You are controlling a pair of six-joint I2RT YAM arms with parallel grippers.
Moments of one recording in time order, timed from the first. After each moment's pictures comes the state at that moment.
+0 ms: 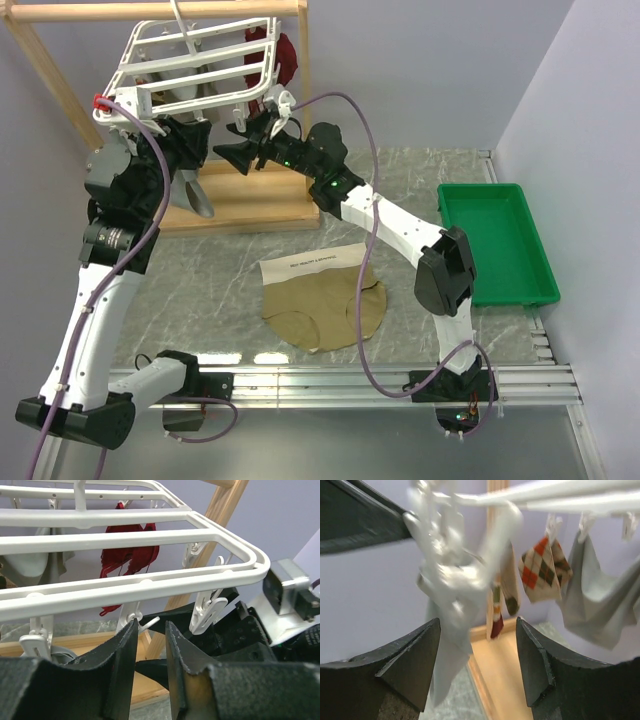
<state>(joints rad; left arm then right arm) -0.21 1.05 1.39 -0.17 0.06 -0.32 0.77 2.02 1.87 0.51 -0.49 0.18</state>
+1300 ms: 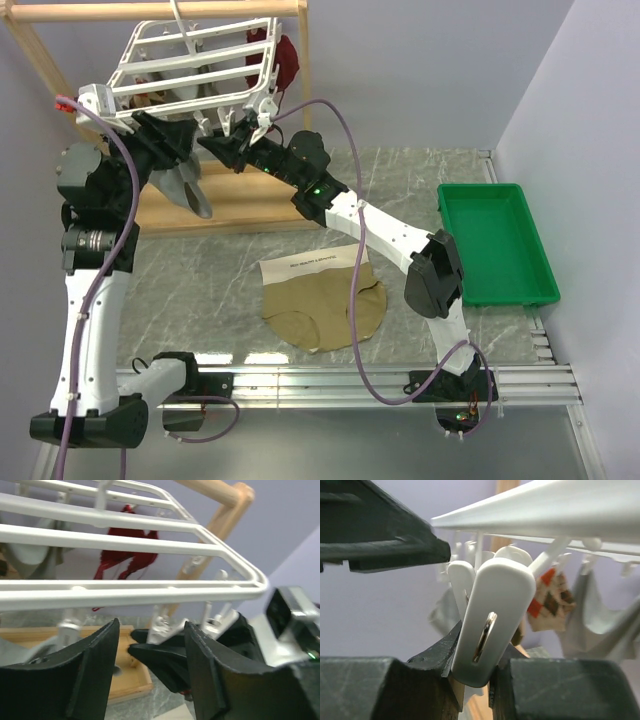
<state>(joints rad) -0.01 1.05 1.44 -0.23 0.23 -0.50 0.86 2.07 1.97 0.54 -0.35 0.07</state>
